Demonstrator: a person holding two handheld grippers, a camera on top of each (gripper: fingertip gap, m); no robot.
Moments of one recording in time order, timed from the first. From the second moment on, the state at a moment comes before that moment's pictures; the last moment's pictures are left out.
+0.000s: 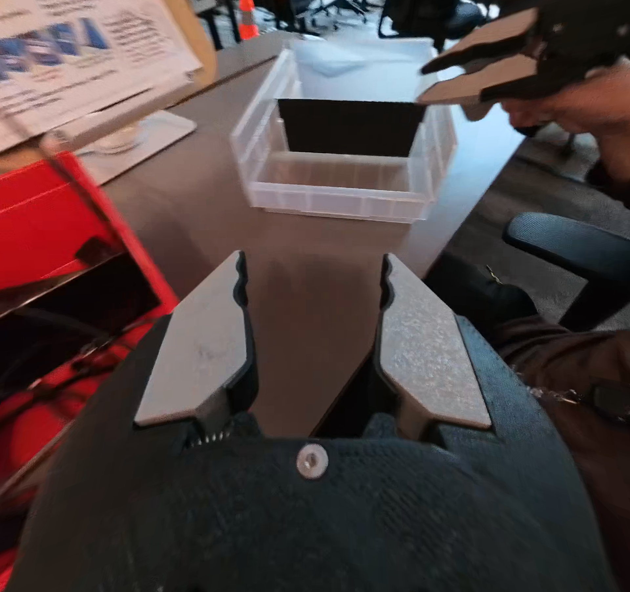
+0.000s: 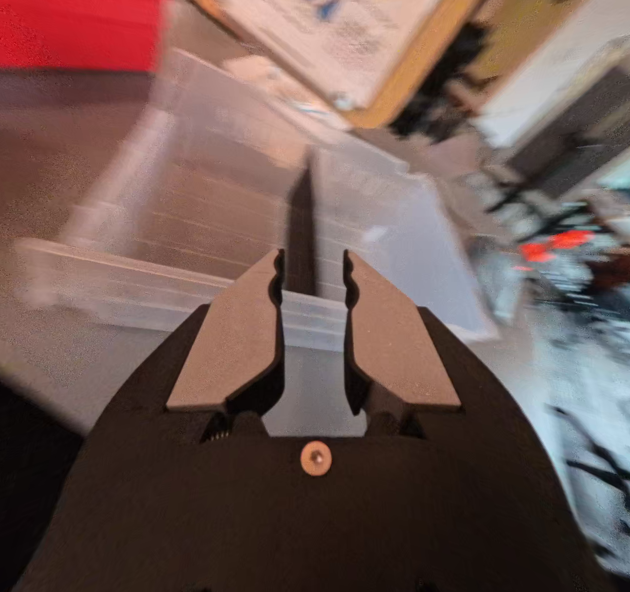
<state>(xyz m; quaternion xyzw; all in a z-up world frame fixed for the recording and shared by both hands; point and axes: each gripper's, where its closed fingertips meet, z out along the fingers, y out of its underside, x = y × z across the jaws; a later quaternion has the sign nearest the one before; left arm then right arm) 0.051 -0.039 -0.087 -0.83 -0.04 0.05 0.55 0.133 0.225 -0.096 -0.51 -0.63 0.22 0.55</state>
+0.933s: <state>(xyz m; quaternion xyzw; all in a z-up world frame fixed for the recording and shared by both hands) -0.071 -0.132 -0.146 -0.86 -0.15 0.19 0.45 0.184 0.282 -0.120 -0.56 -0.67 0.07 0.48</state>
